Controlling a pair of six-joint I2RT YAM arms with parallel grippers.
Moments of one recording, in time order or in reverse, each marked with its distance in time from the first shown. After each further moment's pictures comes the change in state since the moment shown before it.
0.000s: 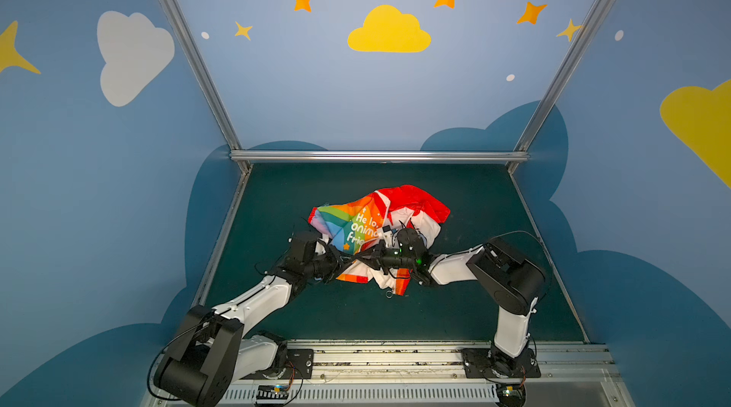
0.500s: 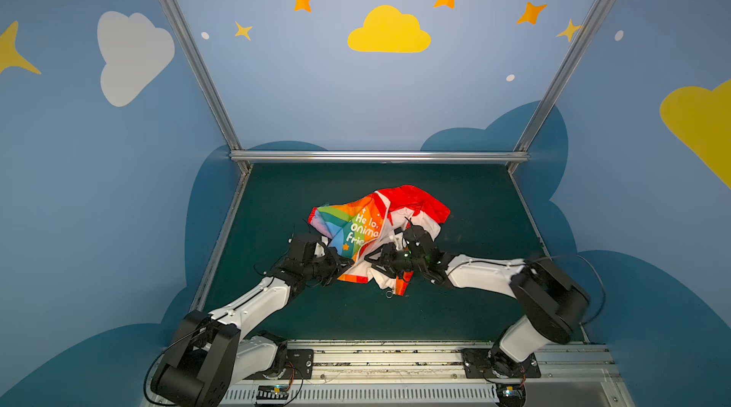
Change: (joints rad) left arm 0.000 -0.033 0.016 -0.098 -0.008 0.036; right arm 0.002 -0.374 -0.008 -0.660 0.138 -0.185
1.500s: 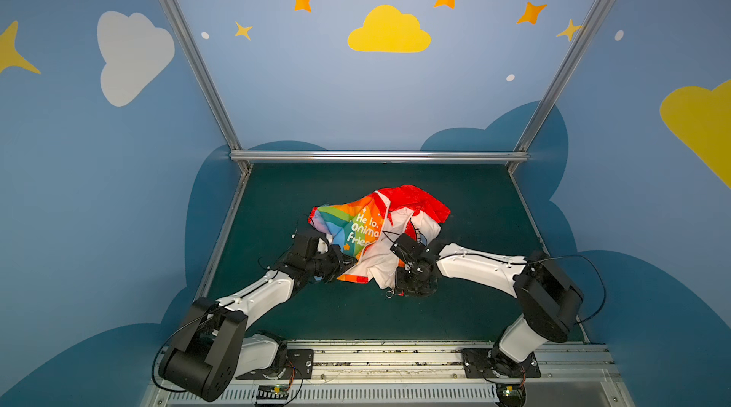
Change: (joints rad) left arm 0.000 0.074 0.028 0.040 0.054 0.027; right arm 0.053 0.135 0.219 -0.821 0.235 -0.319
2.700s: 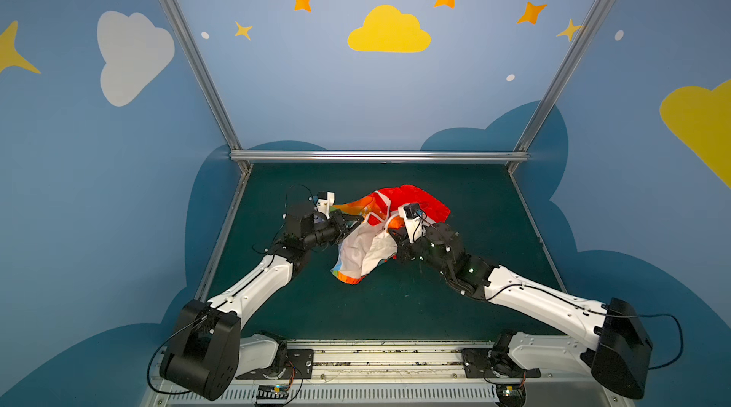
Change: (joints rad) left arm 0.024 0.000 0.224 0.233 0.006 0.037; right arm 0.023 -0.430 -0.218 0.884 0.323 -0.768
